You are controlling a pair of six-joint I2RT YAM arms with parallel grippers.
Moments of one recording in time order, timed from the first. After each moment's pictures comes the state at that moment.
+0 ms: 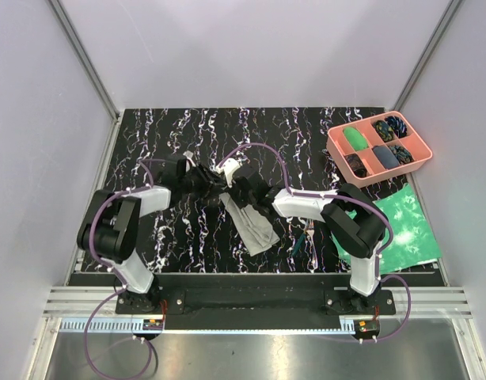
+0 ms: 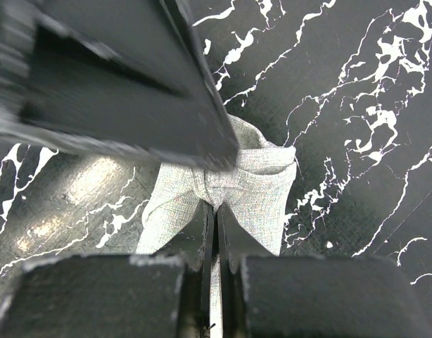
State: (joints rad) left arm -0.24 1.70 0.78 0.24 0.57 -1.08; right arm 0.87 1.92 1.17 0.12 0.11 -0.03
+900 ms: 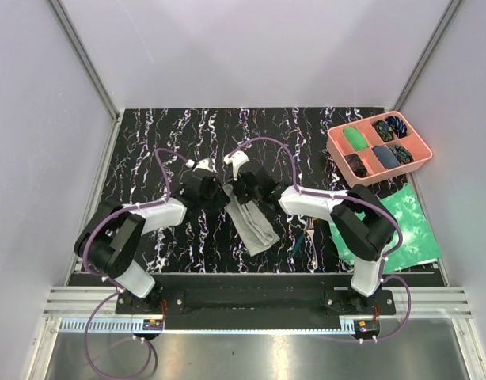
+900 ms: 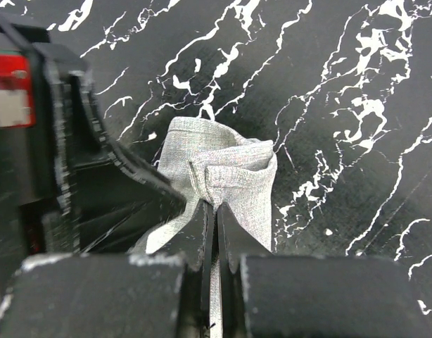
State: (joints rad) left arm -0.52 1.57 0.71 0.14 0.01 -0.73; right arm 0.83 1.86 1.16 0.11 0.09 0.10
